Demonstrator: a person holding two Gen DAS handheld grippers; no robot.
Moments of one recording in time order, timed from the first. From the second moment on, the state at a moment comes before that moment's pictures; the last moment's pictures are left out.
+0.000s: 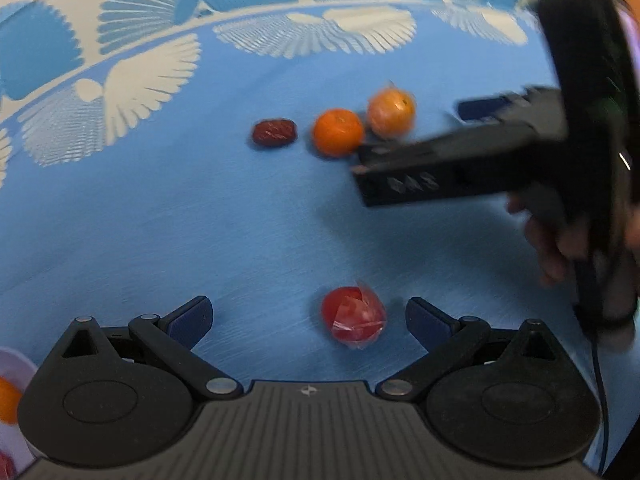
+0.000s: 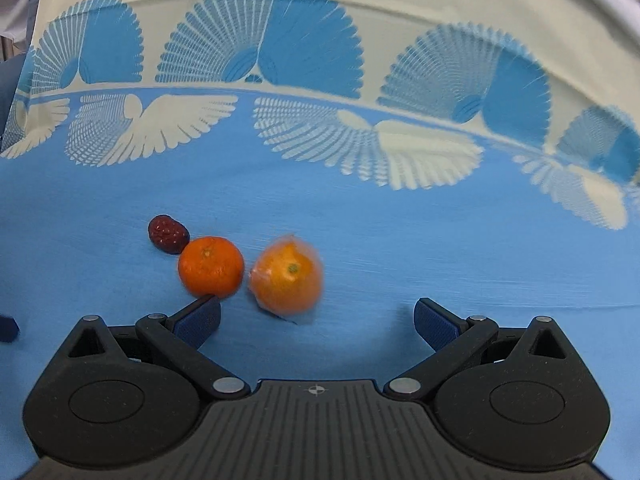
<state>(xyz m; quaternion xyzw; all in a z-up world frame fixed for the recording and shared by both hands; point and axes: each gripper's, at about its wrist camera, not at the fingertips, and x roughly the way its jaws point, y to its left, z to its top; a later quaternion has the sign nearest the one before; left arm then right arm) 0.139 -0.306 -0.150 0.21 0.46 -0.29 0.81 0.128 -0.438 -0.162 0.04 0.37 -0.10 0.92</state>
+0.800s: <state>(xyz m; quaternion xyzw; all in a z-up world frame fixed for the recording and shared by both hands) 0.047 -0.152 -0.027 0.17 0.46 -0.22 0.84 -0.062 -0.333 -0.042 0.21 0.32 -0.12 0.92</state>
